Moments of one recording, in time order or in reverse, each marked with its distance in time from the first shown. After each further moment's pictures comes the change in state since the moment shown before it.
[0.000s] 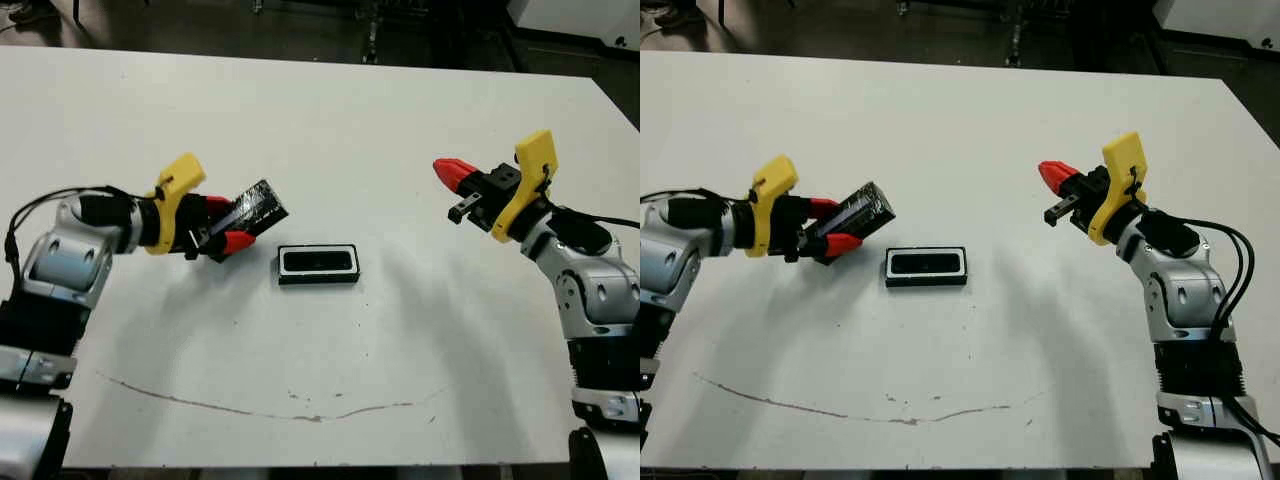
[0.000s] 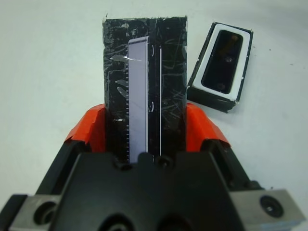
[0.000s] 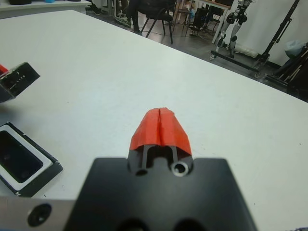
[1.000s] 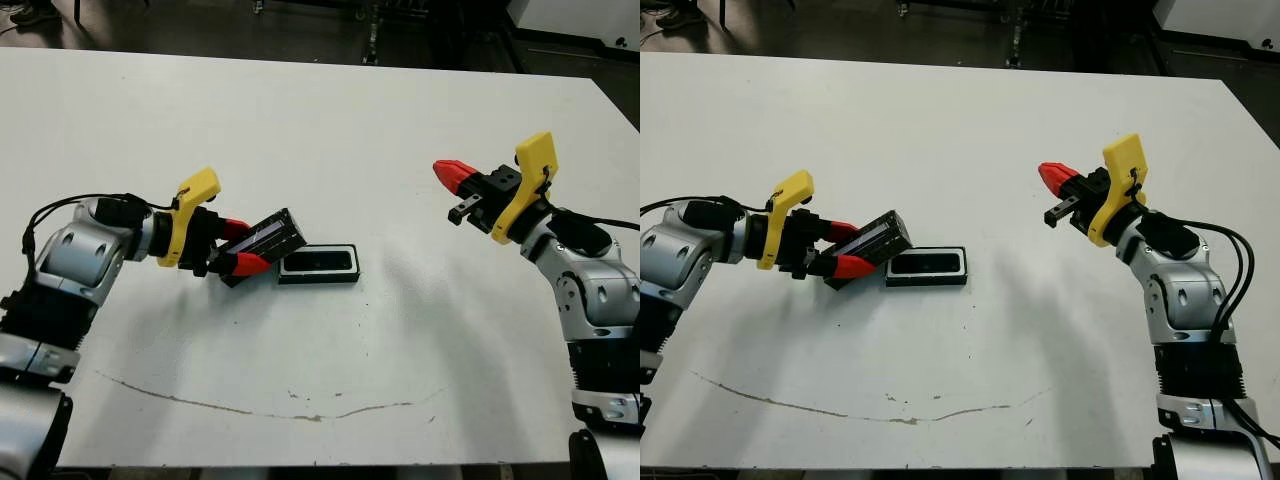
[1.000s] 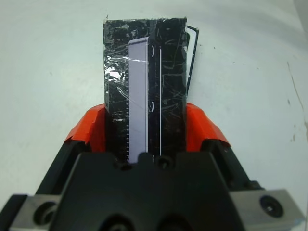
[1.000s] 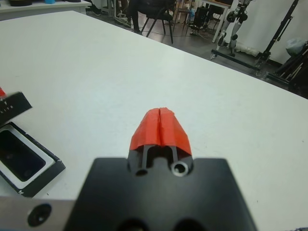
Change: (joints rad) left arm -0.118 0.017 -0.139 0.206 -0.056 -0.081 -0.244; right arm 0.008 0.001 -0.001 0.001 0.009 0.006 0.002
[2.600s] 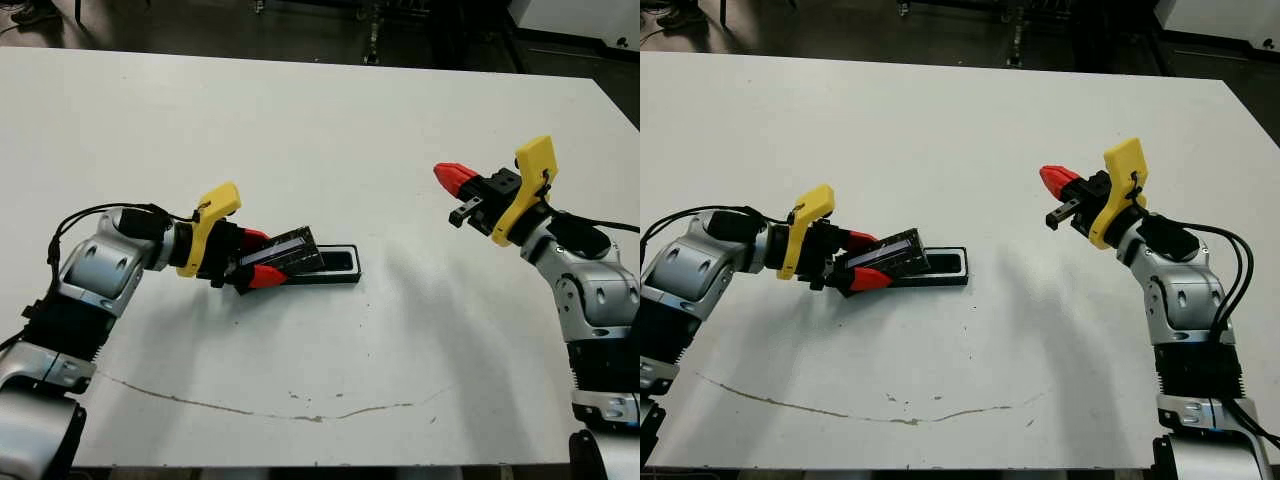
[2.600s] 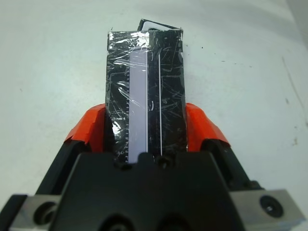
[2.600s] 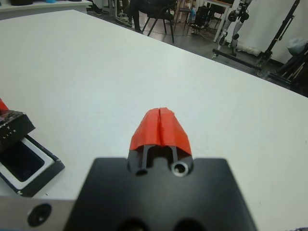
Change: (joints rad) left arm 0.070 -0.073 -0.023 -0.079 0.012 -0.047 0.064; right arm 0.001 0.000 0.000 0.023 -0.001 -0.025 0.006
